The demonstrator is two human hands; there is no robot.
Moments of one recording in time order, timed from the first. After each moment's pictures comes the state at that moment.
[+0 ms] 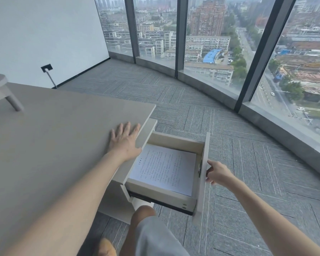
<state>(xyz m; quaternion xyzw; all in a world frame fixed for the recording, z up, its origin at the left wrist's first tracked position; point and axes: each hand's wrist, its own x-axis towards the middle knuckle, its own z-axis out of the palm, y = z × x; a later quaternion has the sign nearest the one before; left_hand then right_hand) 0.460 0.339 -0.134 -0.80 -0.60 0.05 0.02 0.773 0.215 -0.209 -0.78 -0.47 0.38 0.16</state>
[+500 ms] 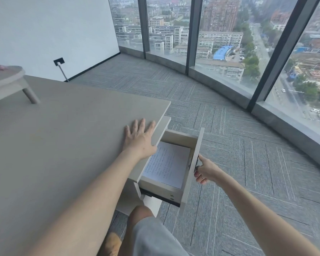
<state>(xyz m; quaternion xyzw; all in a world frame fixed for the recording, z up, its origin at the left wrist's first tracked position) 0.458 0.338 -0.138 -0.80 -0.60 0.02 0.01 0.700 0.259 -0.217 -0.72 -0.47 0.47 0.17</state>
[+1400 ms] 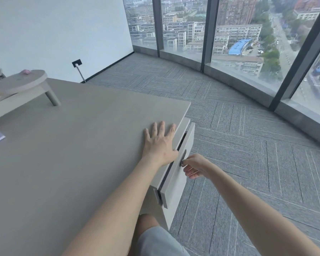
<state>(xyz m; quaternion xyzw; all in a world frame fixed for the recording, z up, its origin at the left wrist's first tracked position) 0.456 0.339 -0.135 -0.81 -0.59 0.01 0.01 0.615 0.334 -0.229 -0.67 -0.42 0.58 0.18</state>
